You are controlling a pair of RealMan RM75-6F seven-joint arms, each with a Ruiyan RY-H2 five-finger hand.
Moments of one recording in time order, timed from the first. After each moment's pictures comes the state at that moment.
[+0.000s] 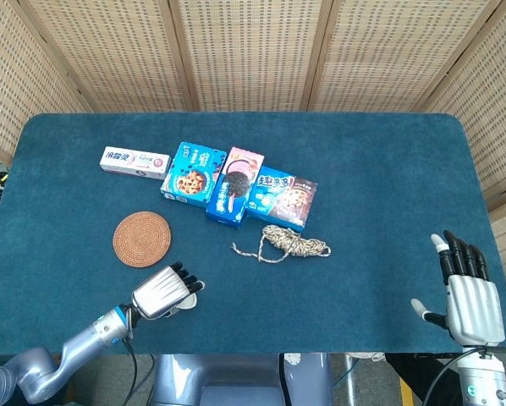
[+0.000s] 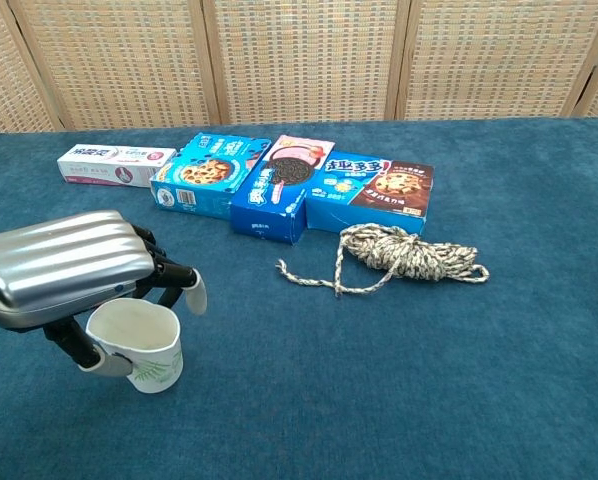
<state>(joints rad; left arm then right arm) -0.57 -1.47 0.02 -1.45 1.87 1.05 0.29 0.07 -1.03 0.10 -2.25 -1.33 1.56 -0.55</state>
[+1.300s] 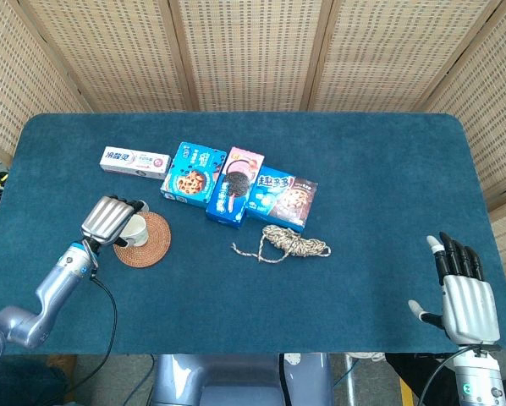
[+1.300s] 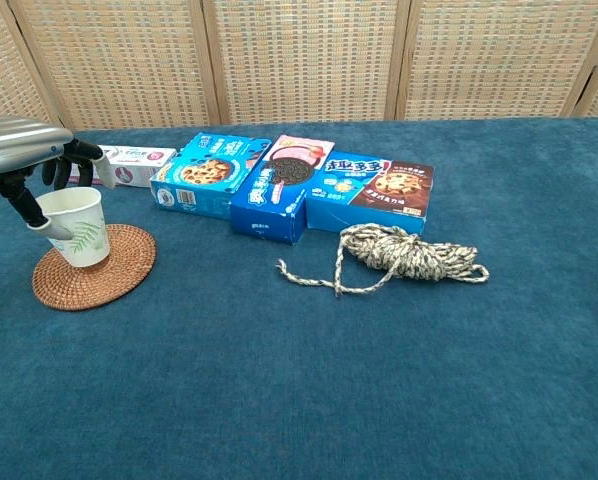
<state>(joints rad) -0.66 -1.41 -0.14 -1.22 1.42 0.89 0.14 0.08 -1.05 0.10 -2.24 -1.31 1.56 -0.57</state>
